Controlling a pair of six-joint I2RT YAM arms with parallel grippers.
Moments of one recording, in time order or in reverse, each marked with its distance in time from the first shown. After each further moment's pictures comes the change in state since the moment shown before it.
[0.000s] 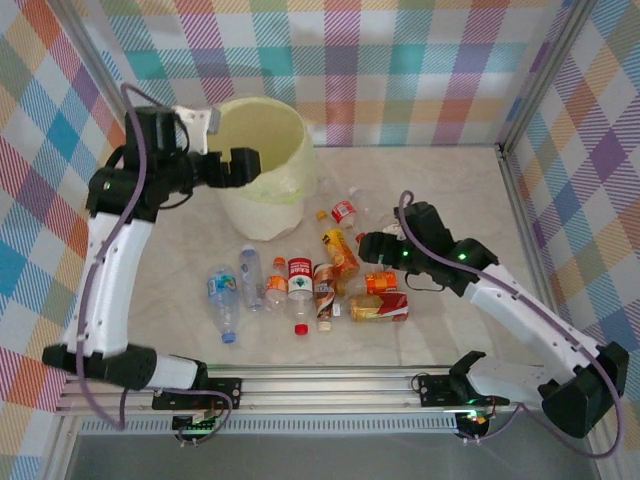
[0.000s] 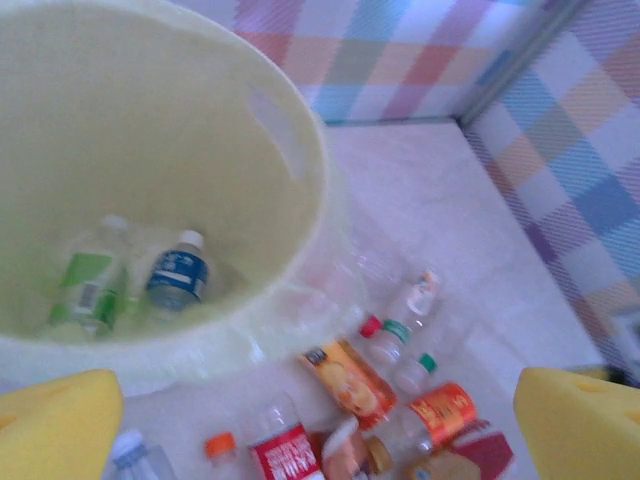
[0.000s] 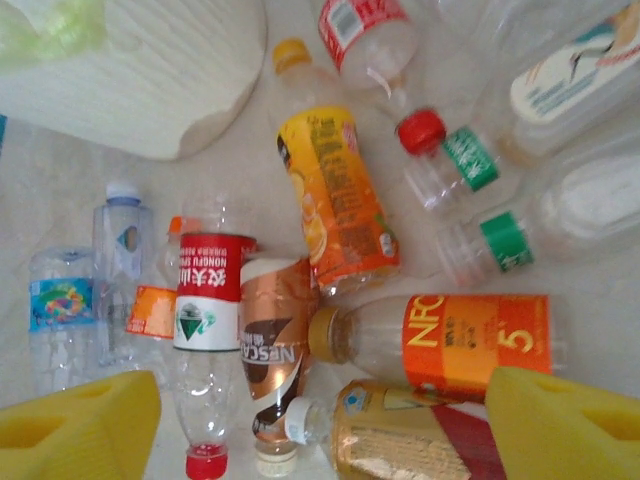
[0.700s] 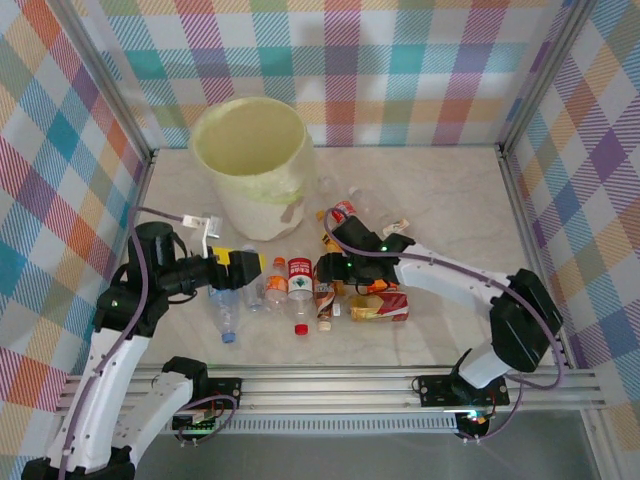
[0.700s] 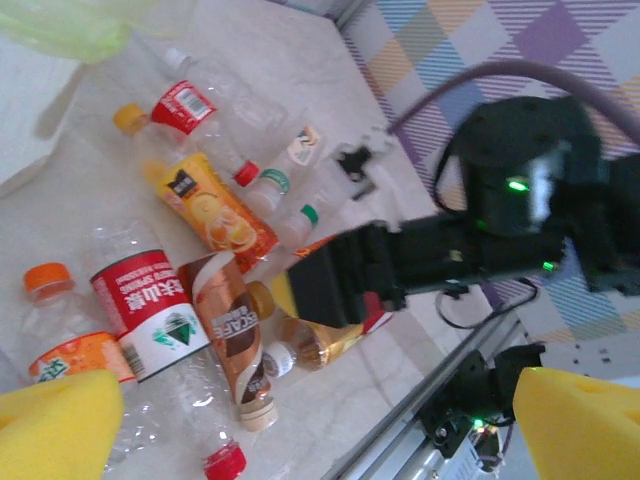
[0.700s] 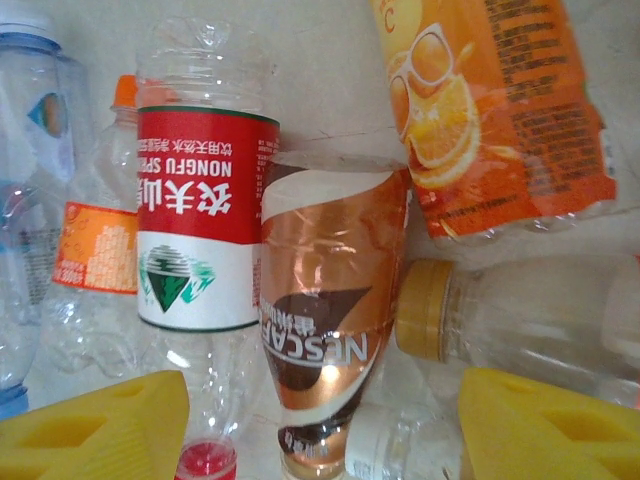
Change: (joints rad) left arm -0.002 -0.628 -0.879 0.270 0.304 -0.159; right arm 0.192 0.422 0.070 0.130 -0.029 0.095
